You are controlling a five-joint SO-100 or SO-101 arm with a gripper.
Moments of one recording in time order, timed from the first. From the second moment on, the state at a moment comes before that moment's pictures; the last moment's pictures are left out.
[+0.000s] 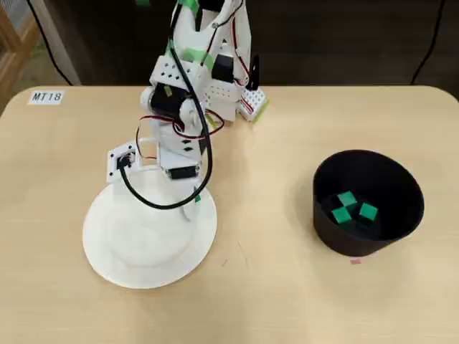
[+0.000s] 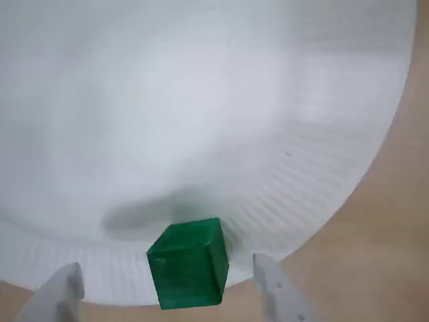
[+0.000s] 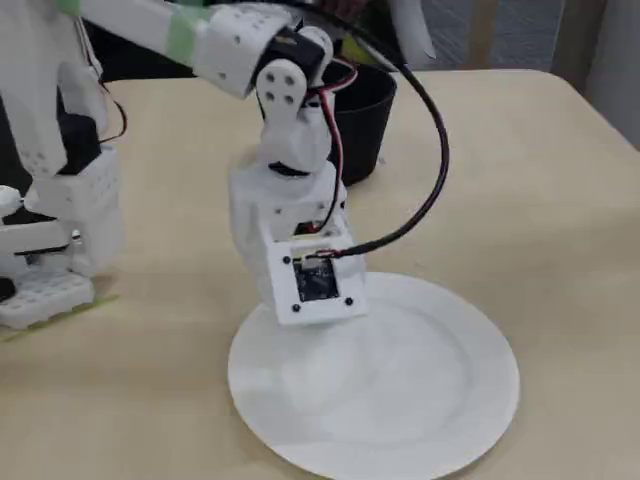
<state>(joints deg) 19.9 91.0 108.5 72.2 -32.2</state>
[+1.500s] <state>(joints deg) -0.5 101.8 82.3 69.4 -1.1</state>
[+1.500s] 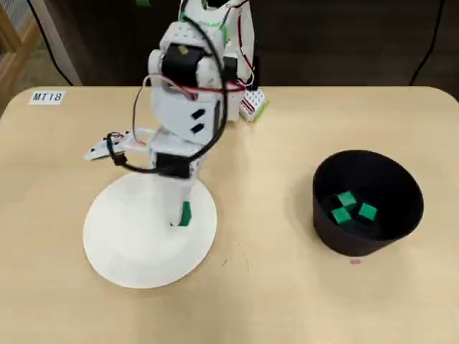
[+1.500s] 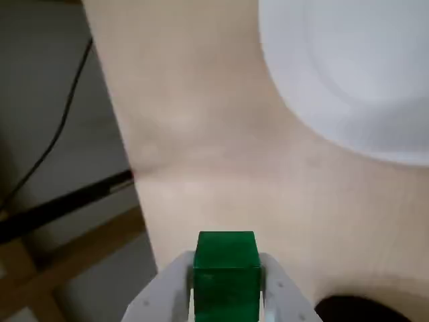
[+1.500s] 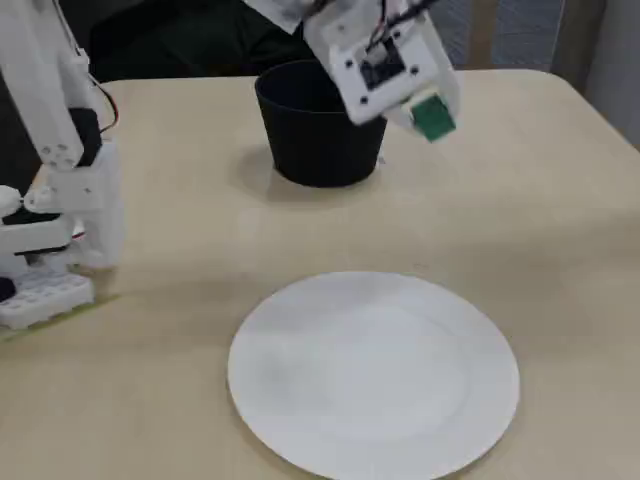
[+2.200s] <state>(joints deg) -37.6 113.7 116.8 36.4 5.3</state>
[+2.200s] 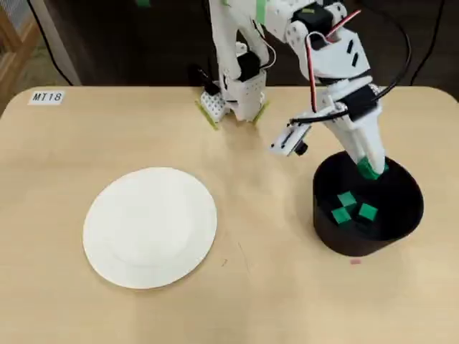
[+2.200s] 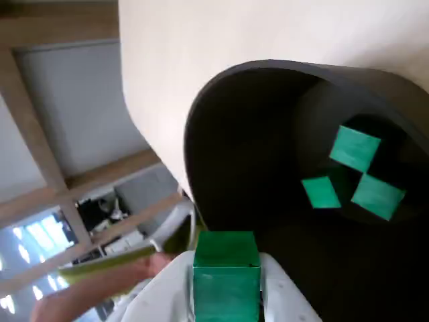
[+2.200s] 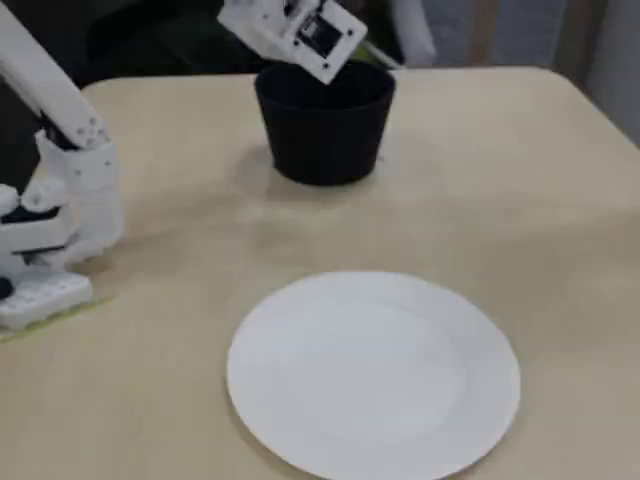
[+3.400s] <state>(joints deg) -1.6 148.0 138.2 45.4 -4.1</state>
